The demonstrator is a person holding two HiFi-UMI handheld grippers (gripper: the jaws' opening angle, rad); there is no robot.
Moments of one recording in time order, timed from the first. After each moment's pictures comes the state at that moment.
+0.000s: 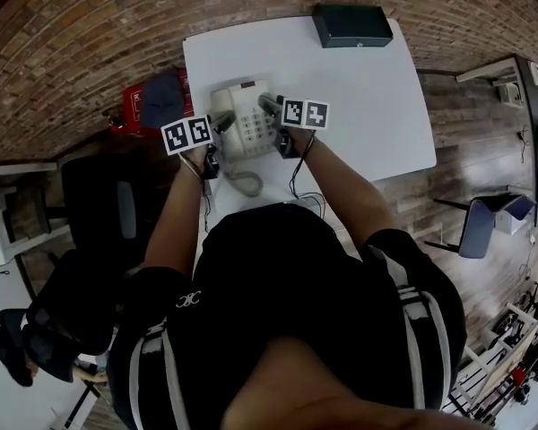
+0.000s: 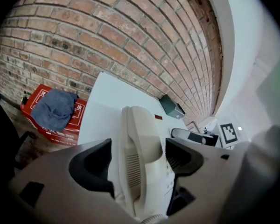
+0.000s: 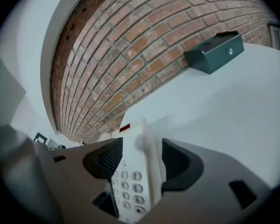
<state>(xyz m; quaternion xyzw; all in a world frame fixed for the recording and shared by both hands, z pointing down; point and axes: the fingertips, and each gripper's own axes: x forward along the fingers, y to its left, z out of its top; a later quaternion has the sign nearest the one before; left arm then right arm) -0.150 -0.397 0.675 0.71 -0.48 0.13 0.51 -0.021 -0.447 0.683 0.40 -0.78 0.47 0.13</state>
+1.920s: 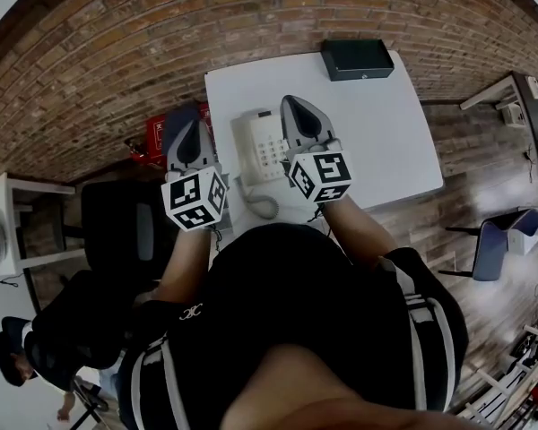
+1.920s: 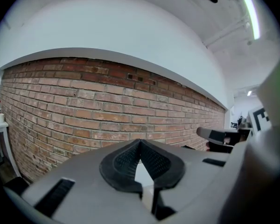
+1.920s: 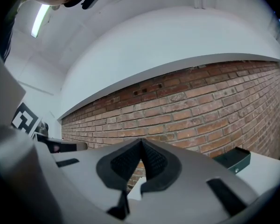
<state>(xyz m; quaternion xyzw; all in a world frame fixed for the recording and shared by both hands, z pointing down) -0.200 -0.360 0.399 0.74 -0.67 0.03 0.09 -0.033 -0.399 0.390 0.48 -0.87 0.06 -0.05</state>
